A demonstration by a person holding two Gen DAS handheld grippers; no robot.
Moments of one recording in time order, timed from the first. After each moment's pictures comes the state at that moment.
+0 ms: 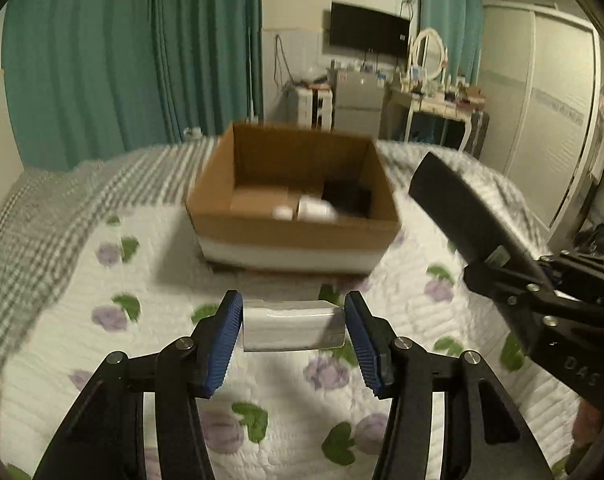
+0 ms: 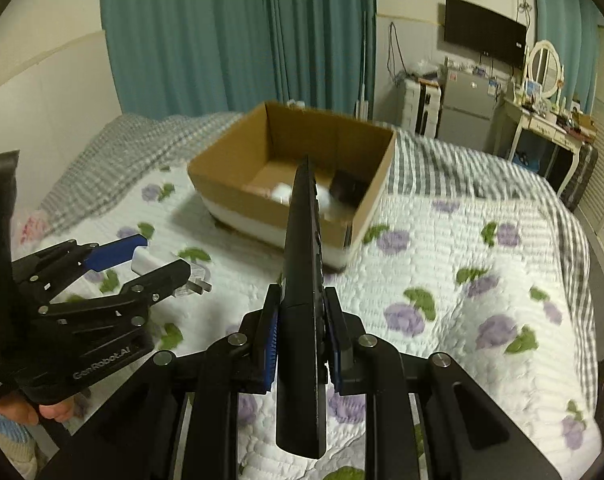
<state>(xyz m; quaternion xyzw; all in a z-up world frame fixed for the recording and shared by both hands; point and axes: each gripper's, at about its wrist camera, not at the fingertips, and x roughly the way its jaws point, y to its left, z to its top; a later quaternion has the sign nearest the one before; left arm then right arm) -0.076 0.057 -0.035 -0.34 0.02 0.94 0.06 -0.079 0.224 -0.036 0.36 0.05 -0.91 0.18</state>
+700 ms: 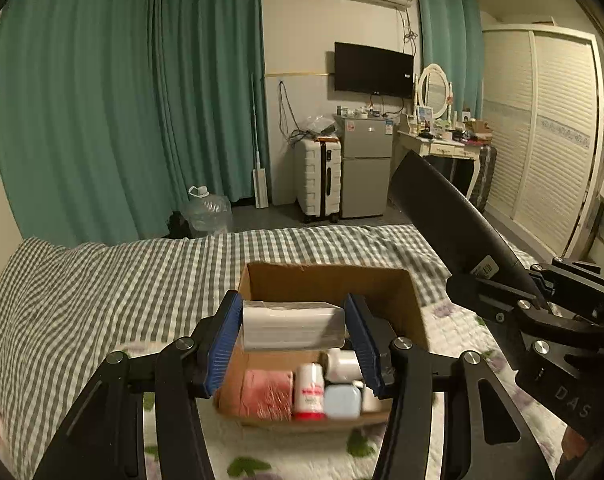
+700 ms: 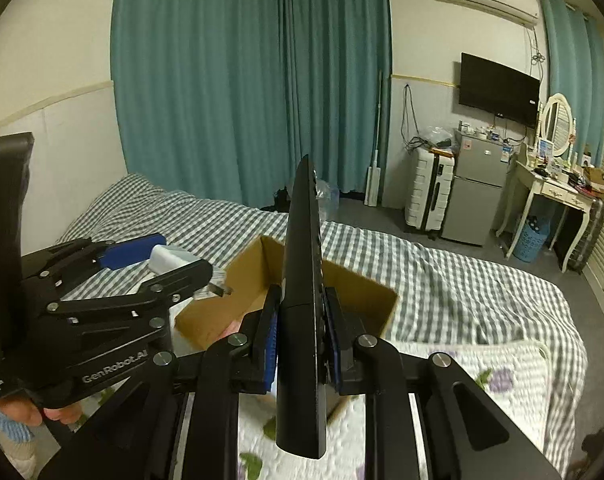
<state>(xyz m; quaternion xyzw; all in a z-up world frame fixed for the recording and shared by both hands) -0.220 0.047 0.041 -0.28 0.03 0.96 0.04 -0.205 0.207 0.058 0.27 0.05 -0.94 0.21</state>
